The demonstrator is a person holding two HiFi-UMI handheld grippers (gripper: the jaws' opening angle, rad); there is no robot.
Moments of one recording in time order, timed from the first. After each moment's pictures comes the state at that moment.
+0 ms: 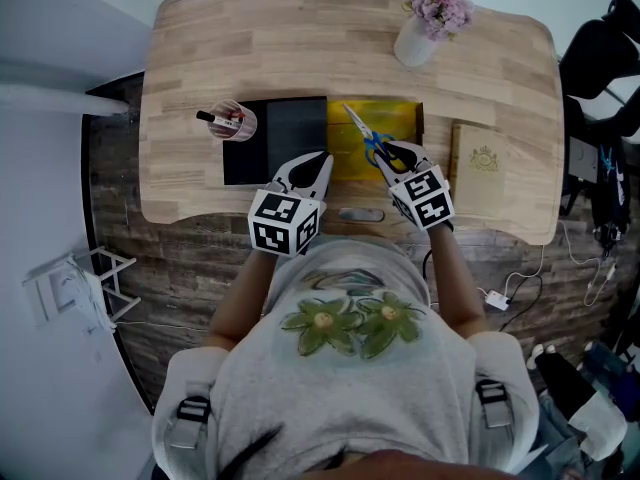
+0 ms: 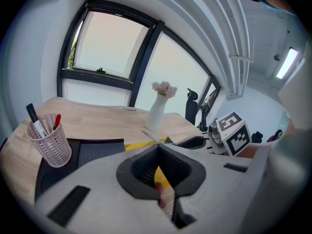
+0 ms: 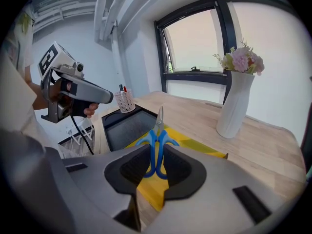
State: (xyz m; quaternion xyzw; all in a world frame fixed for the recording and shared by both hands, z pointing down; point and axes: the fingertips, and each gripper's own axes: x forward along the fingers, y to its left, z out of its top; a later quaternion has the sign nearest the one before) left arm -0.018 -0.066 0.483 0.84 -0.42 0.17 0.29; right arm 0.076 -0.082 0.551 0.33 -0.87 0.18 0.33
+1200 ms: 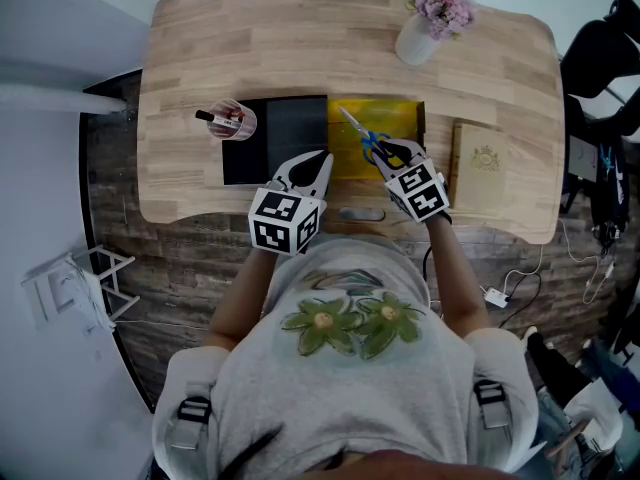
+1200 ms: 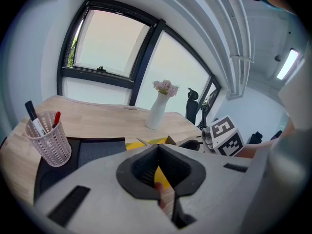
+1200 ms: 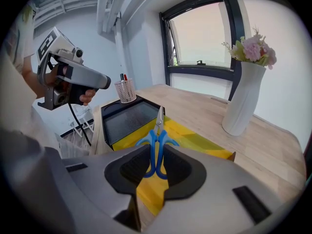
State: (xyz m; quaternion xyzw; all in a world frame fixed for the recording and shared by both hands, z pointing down) left arm -0.020 -0.068 0.490 0.84 -0.42 0.18 0.30; right arm 0.070 -0.083 0.582 0.30 -0.86 0.18 0.36
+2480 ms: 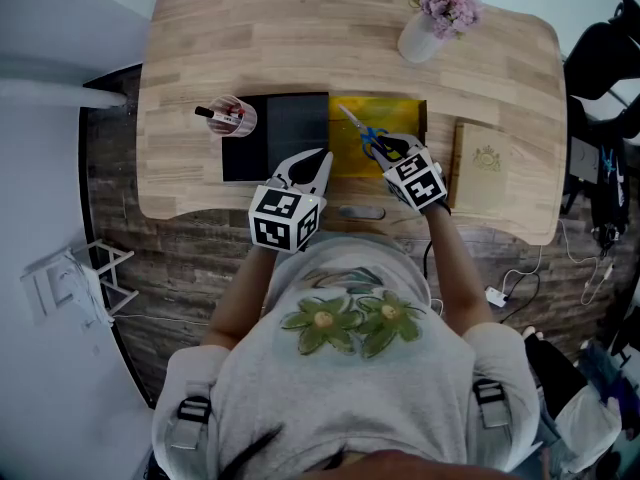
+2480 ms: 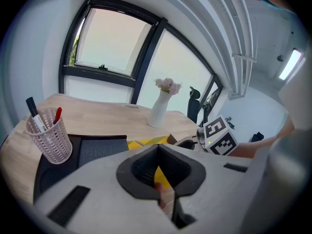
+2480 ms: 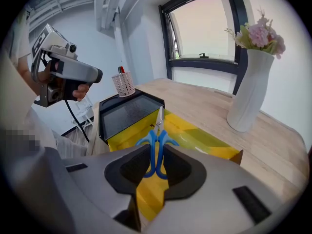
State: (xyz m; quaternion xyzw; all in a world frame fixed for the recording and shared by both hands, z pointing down) left arm -0.022 -0.069 0.498 0.83 -0.43 0.18 0.31; right arm 0.069 -0.091 0.605 0.28 -0.86 0.19 0.38
